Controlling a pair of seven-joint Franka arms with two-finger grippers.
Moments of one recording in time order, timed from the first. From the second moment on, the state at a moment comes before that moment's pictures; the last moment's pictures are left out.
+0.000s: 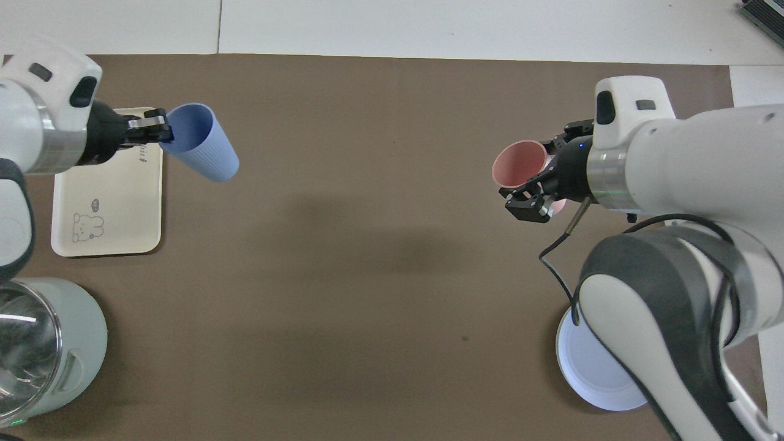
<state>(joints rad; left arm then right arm) 0.04 0.02 -0.11 -1.78 -0.15 2.15 -0.12 0.33 0.00 -0.12 -1.82 0.34 2.15 -0.78</state>
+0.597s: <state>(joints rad) 0.29 0.08 -0.11 -1.93 -0.15 2.51 0.10 0.02 0.11 -0.13 -1.98 1.05 2.19 -1.61</state>
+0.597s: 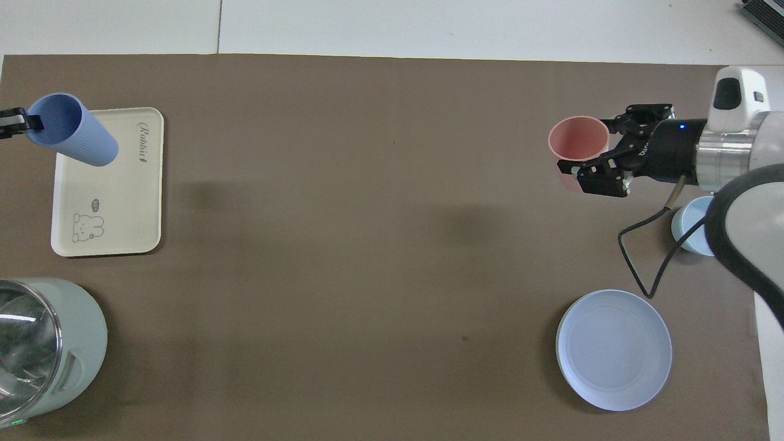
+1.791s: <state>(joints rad) 0.37 0.28 -0.11 -1.95 -0.27 2.73 0.15 -0.18 0.41 -0.13 -1.98 1.43 1.96 -2.27</state>
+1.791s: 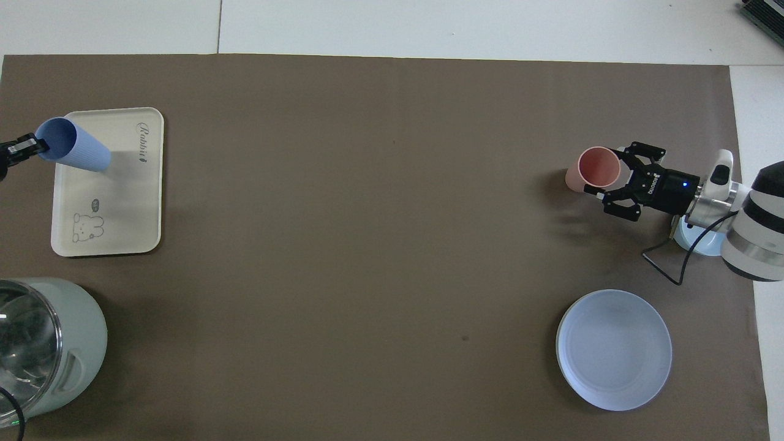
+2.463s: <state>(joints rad) 0.37 0.31 -0.12 -1.97 -0.27 2.77 0.16 -0.20 0.39 -0.13 -1.98 1.43 1.94 -2.28</state>
